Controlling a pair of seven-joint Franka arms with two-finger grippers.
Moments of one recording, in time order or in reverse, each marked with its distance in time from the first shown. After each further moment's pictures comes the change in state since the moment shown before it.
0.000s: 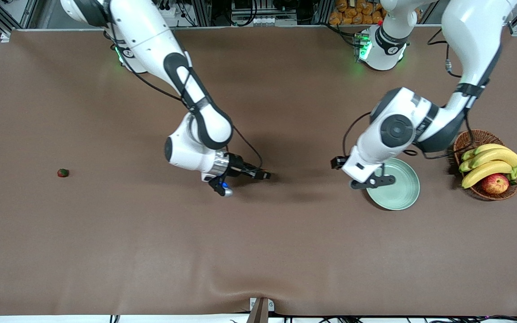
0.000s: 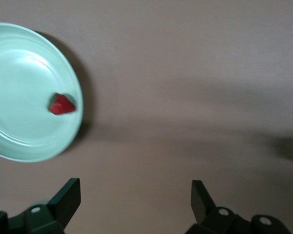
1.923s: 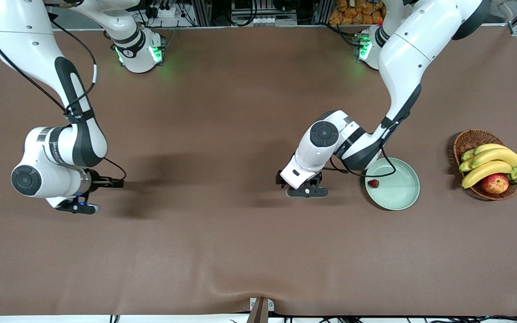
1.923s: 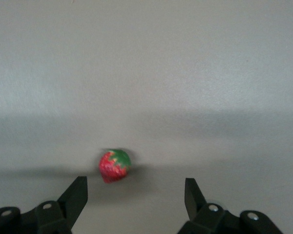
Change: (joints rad) left arm -0.440 0.263 0.295 0.178 0.115 0.403 -0.038; right arm -0.652 -0.252 -0.032 -0.165 -1.490 -0.470 -0.009
